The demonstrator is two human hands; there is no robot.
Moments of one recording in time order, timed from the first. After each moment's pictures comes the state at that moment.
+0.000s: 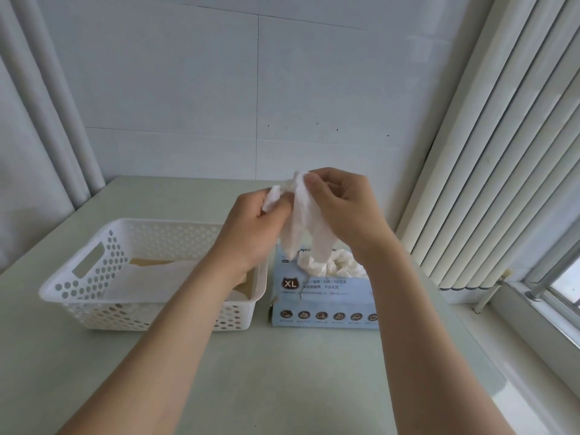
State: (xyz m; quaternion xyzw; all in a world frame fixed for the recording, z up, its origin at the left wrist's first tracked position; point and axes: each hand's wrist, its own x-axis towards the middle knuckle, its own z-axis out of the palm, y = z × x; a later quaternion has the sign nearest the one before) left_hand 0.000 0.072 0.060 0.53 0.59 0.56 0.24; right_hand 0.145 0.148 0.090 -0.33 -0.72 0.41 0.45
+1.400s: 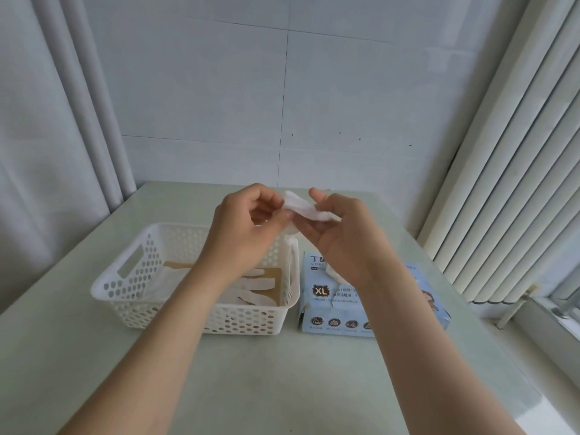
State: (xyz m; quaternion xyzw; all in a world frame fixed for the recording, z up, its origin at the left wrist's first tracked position) left_hand -0.052 0.042 0.063 0.55 0.59 0.58 0.10; right_hand 0.106 0.117 0.085 -0.25 -0.36 0.80 0.42
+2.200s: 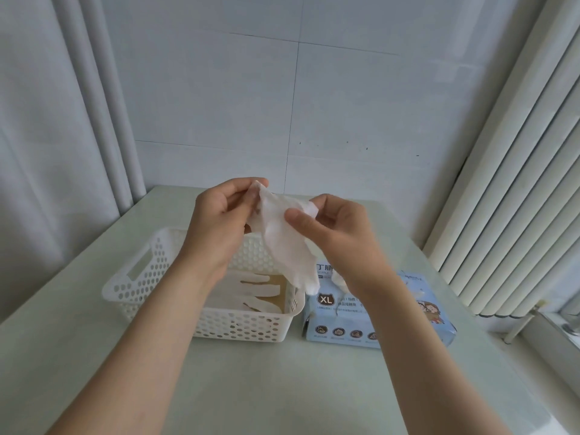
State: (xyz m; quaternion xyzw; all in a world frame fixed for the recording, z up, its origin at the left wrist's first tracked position) left_hand -0.075 0.035 0.075 0.42 0.53 0.70 0.24; right_hand 0.106 0.107 0.082 -0.25 -0.73 0.49 0.41
